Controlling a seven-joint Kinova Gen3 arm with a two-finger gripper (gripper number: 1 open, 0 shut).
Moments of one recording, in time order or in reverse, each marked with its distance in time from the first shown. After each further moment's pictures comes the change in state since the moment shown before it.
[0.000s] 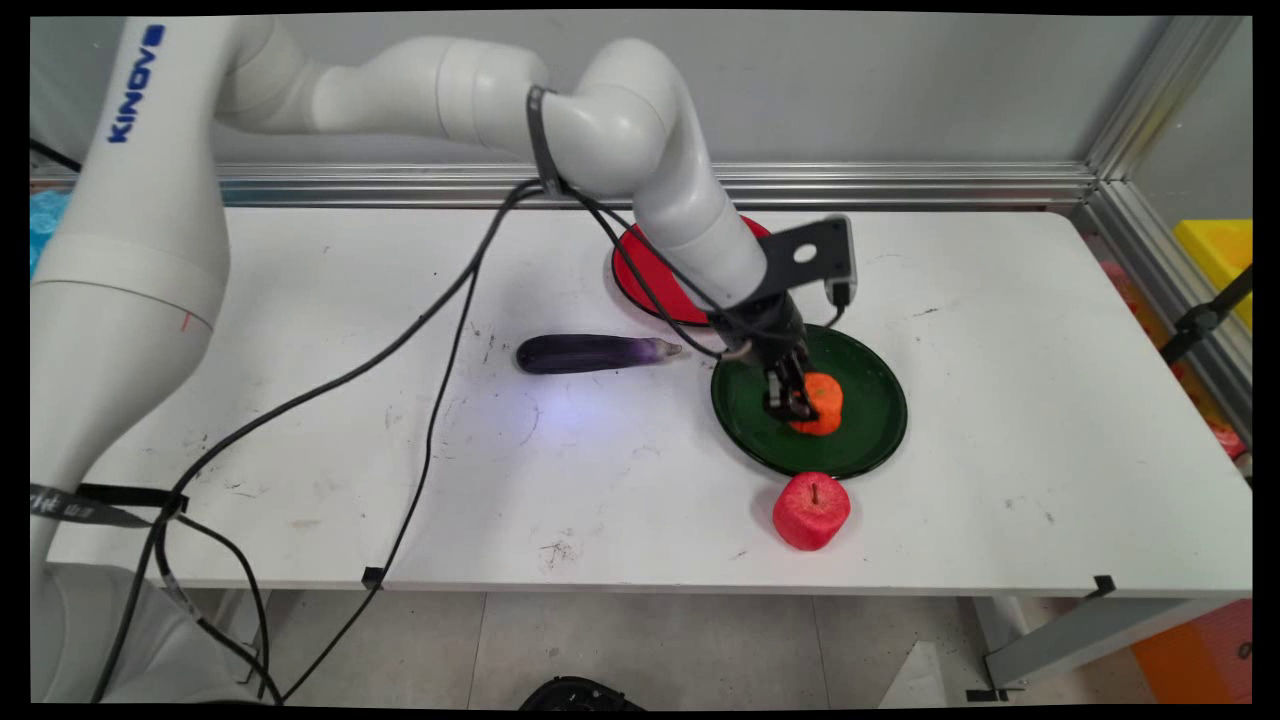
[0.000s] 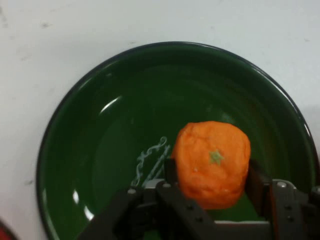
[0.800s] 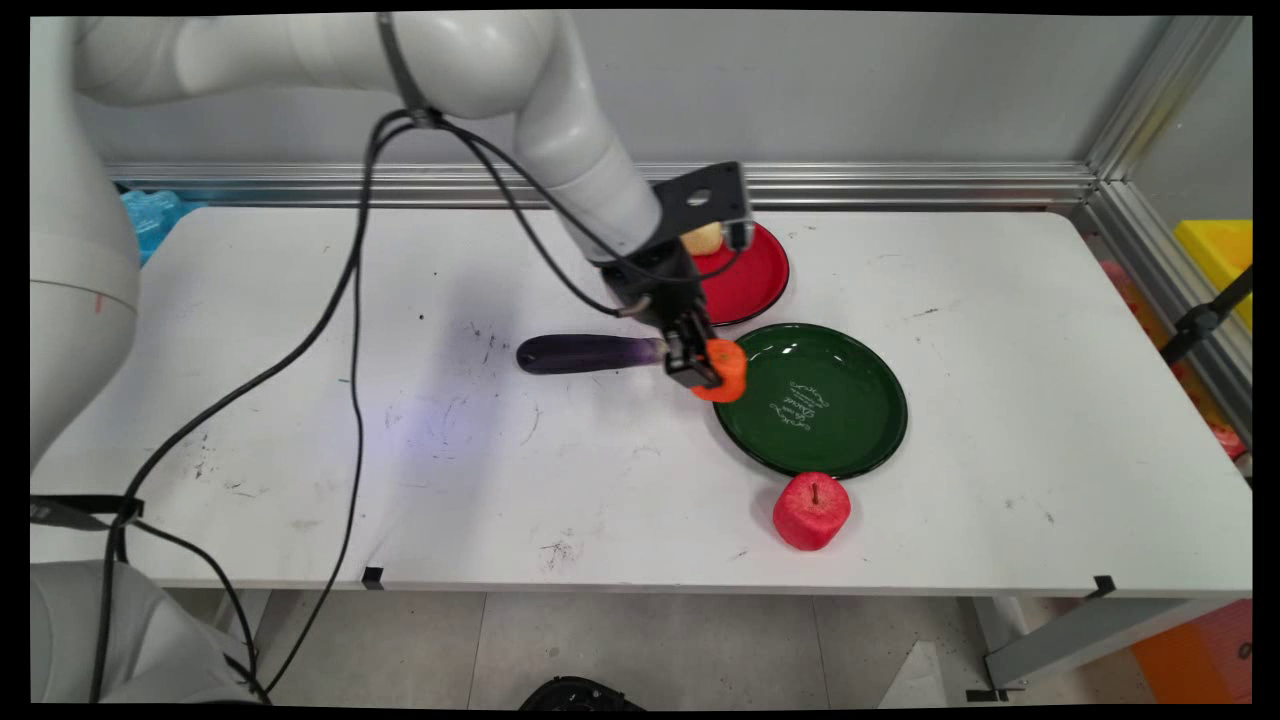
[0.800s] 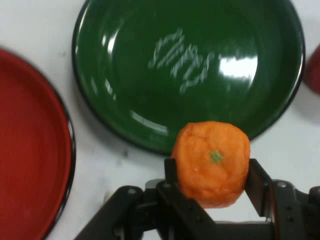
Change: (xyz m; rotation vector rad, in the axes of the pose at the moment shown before) arm -0.056 0.005 -0.085 0.029 -0.099 -0.120
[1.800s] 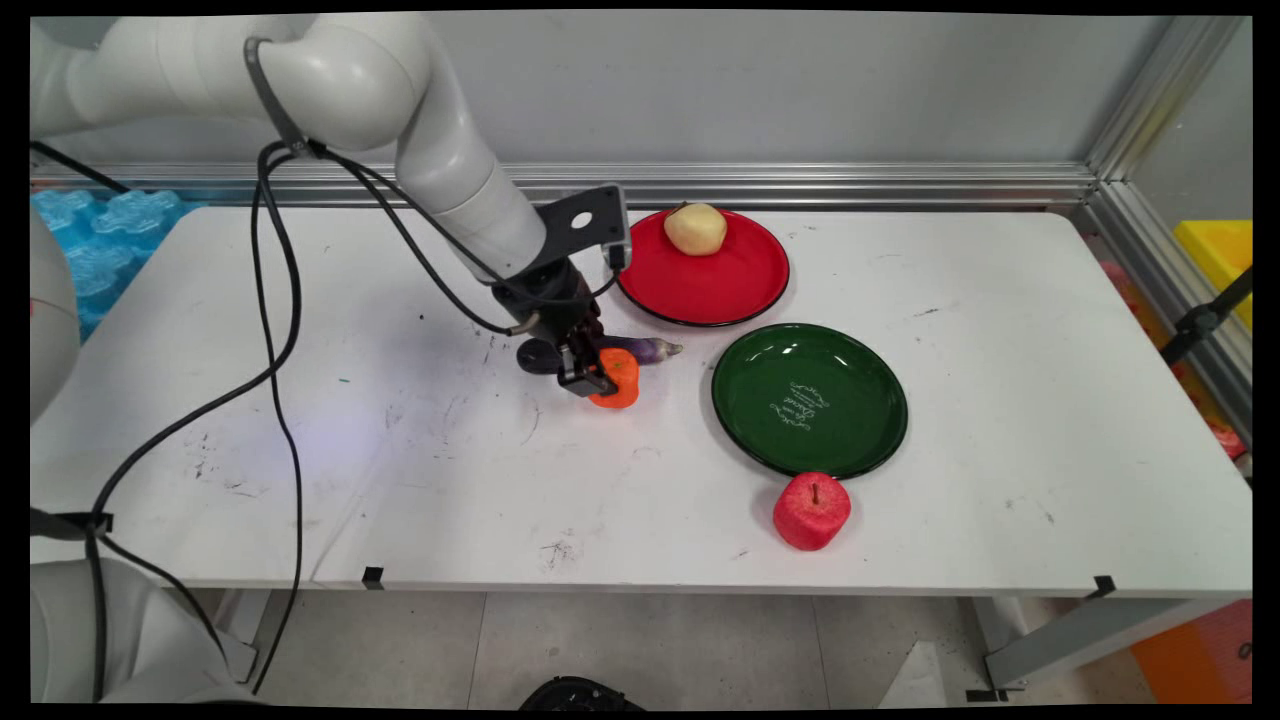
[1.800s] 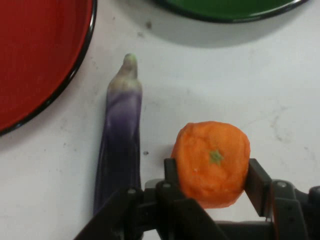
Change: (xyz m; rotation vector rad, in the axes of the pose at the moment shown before) arm -0.090 0.002 -0.012 0.048 -0.084 -0.090
